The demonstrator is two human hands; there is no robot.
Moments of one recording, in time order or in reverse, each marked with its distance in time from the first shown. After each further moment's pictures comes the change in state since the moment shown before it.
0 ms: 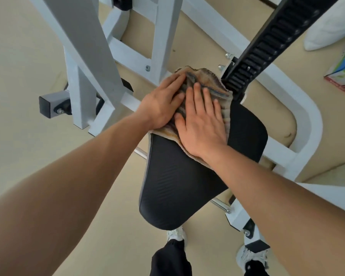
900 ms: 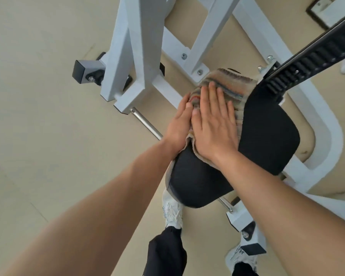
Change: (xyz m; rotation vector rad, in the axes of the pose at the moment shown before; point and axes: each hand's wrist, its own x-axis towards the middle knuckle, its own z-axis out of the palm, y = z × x) left_hand -0.110 -0.002 0.043 -1.249 0.245 -0.458; right_hand -0.039 -0.055 0.009 0.018 0.032 -0.102
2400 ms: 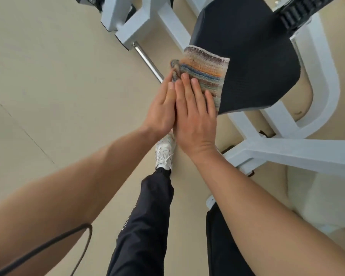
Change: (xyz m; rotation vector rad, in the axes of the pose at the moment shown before) left_hand -0.146 -0.063 -0.002 0.211 0.210 0.097; right_hand -0.161 -0.002 0.068 -0.119 0.456 -0.361
